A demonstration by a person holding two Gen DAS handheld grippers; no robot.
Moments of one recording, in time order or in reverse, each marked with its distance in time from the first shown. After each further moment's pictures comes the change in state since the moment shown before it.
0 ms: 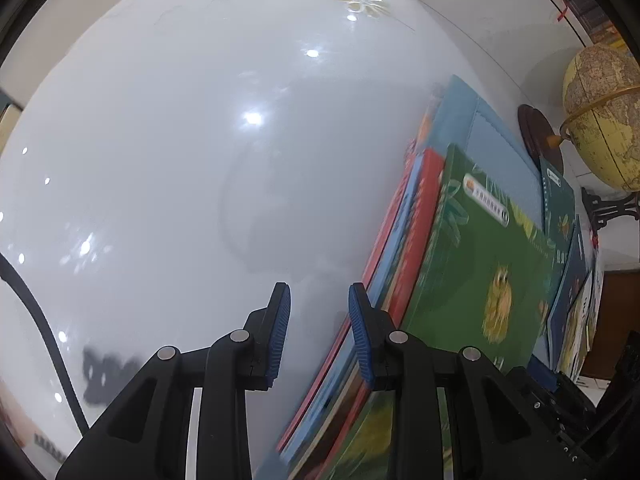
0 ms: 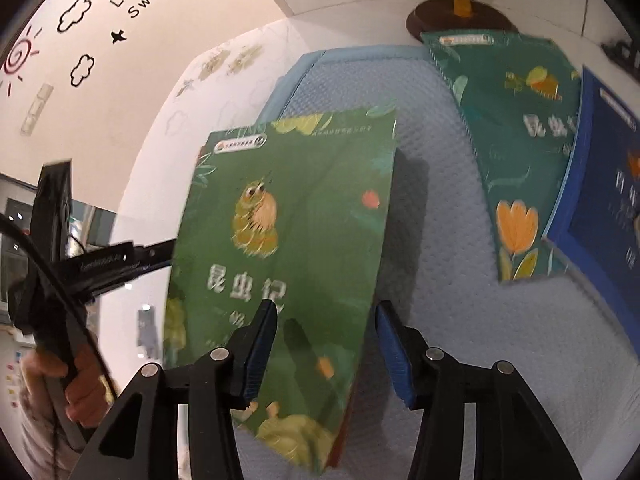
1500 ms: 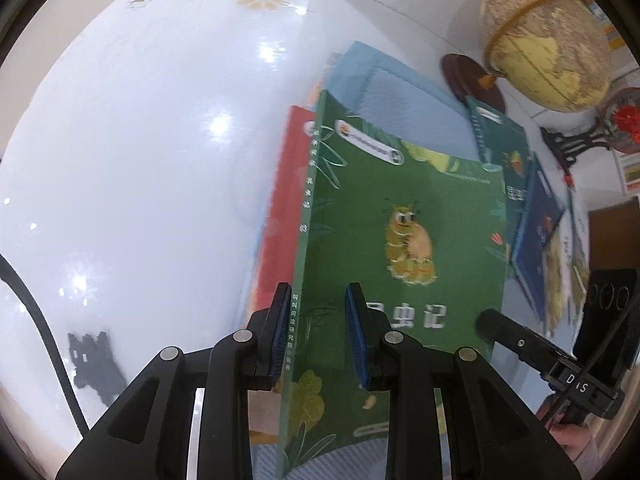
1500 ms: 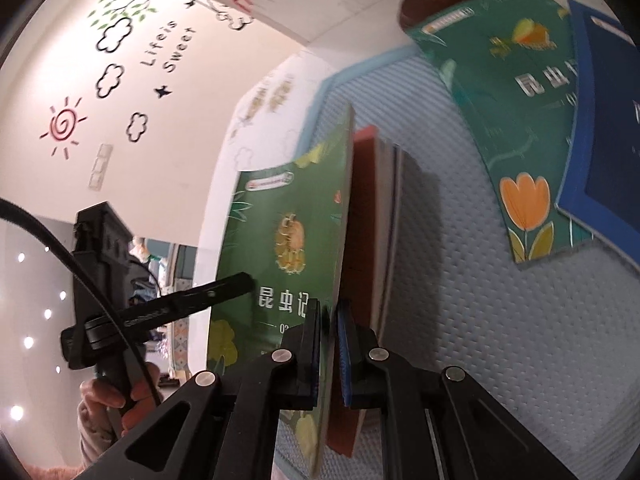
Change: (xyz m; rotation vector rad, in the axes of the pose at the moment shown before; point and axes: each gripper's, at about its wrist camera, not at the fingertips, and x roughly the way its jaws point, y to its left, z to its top) left arm -0.027 -0.057 -0.039 0.165 0.020 -0.028; right arm -0.009 -0.053 -0.020 0.181 -0.049 0.390
